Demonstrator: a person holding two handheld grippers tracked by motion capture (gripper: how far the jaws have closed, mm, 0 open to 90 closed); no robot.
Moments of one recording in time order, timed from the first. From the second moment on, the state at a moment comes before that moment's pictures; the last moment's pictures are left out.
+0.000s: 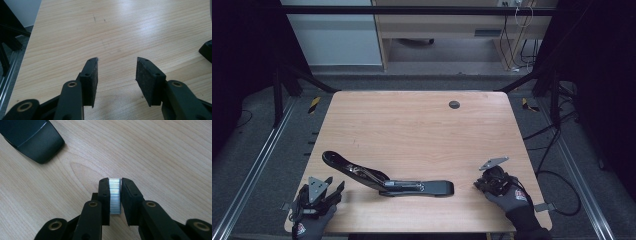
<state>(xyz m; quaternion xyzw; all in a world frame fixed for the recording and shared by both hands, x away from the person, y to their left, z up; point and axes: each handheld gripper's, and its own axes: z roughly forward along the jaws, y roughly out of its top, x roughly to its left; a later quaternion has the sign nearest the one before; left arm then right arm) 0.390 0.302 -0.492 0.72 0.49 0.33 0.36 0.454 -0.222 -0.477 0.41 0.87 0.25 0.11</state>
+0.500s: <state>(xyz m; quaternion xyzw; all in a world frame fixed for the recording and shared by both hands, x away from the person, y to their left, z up) 0.390 0.302 -0.492 0.72 0.49 0.33 0.36 0.450 -0.221 -0.467 0.39 0.87 0.27 0.12</state>
